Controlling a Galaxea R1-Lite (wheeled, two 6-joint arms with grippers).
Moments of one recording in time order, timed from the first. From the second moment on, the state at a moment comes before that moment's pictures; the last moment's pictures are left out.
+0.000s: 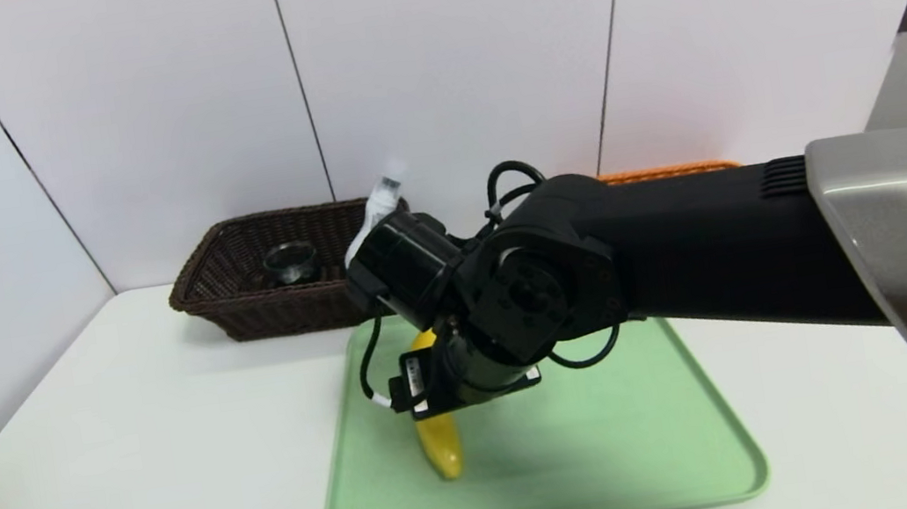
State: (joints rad) left arm -0.29 1.06 -1.58 0.99 -0.04 -0.08; right arm 0.93 2.24 -1.96 0.75 -0.26 0.60
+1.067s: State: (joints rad) left arm -0.29 1.06 -1.54 0.99 -0.04 -0.08; right arm 0.94 2.35 -1.96 0.53 -0.42 0.58
